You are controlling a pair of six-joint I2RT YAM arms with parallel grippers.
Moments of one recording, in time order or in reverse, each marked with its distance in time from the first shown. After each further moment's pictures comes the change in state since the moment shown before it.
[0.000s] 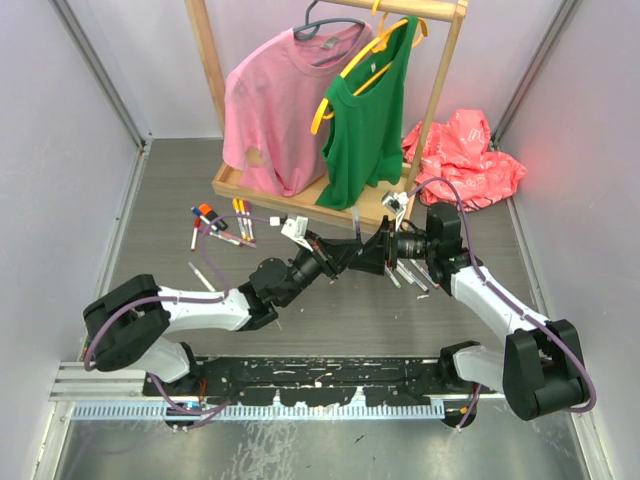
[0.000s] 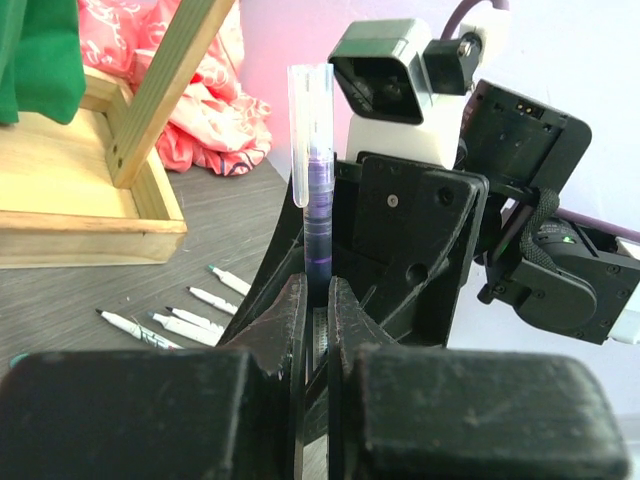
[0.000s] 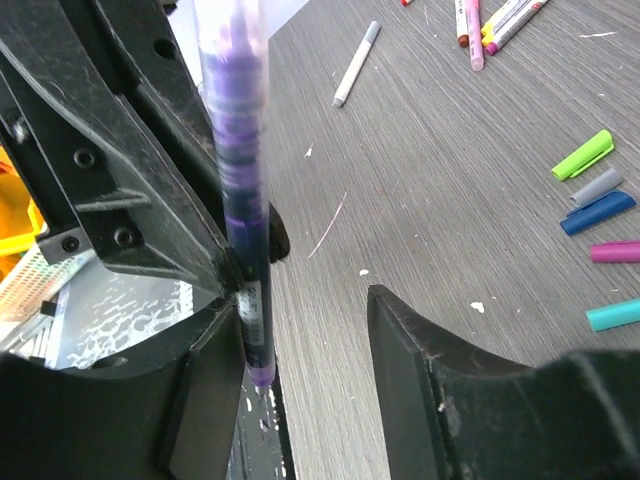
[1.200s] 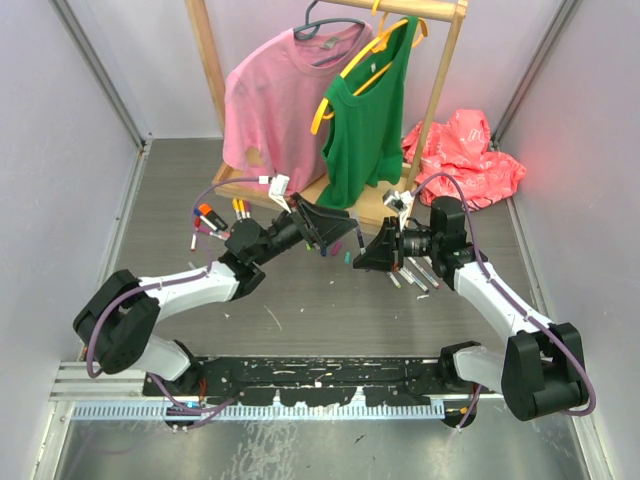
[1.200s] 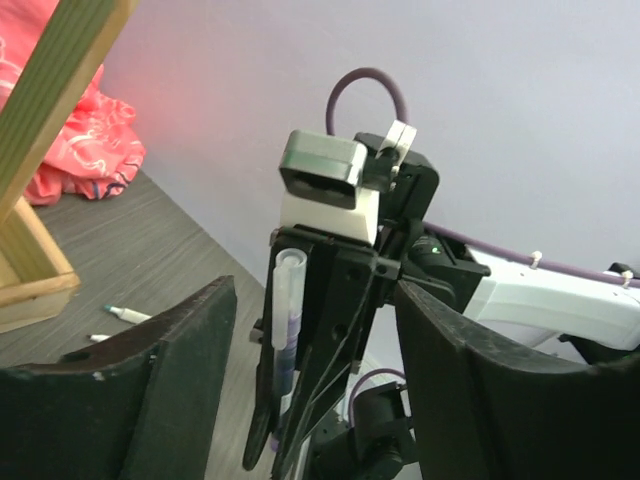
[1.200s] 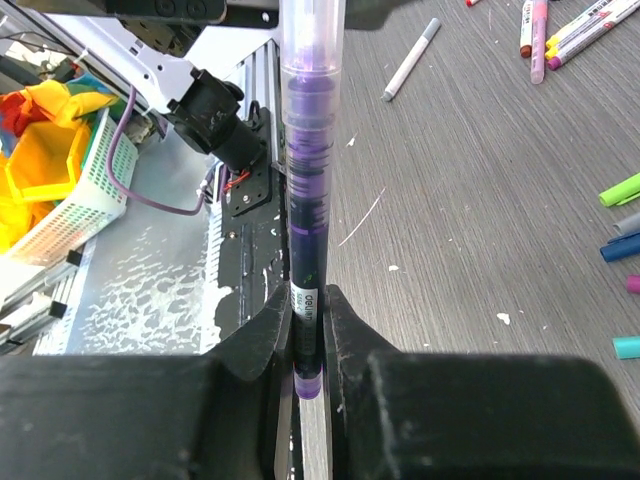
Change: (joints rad) left arm 0.302 -0.020 0.101 -0.011 0.560 -0.255; right arm -0.036 -0.005 0.060 -0.096 -0.159 -0.097
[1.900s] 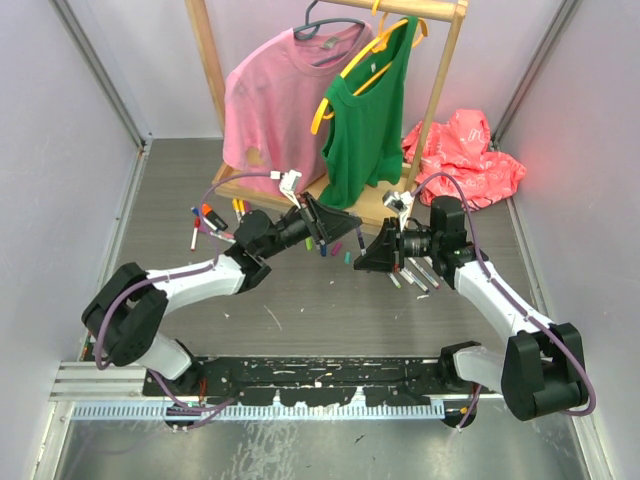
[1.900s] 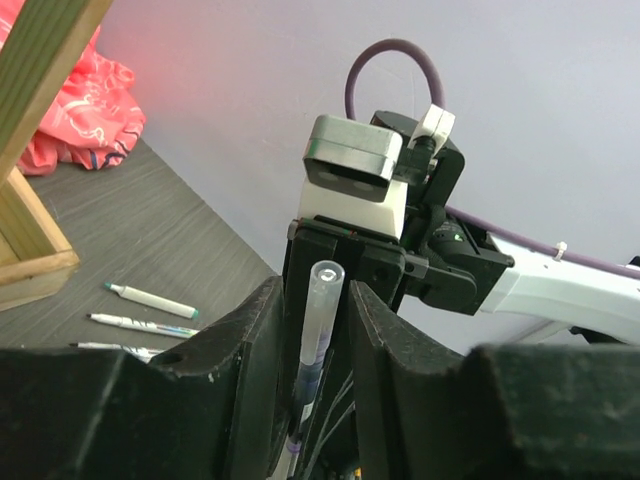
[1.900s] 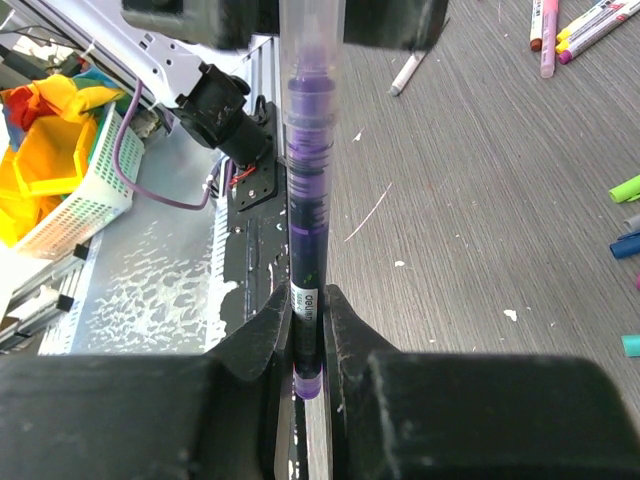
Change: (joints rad) left arm 0.001 0.053 0.081 -0.076 0.054 -0.005; right arm -0.002 0.001 0.011 -0.051 -0.018 -0.034
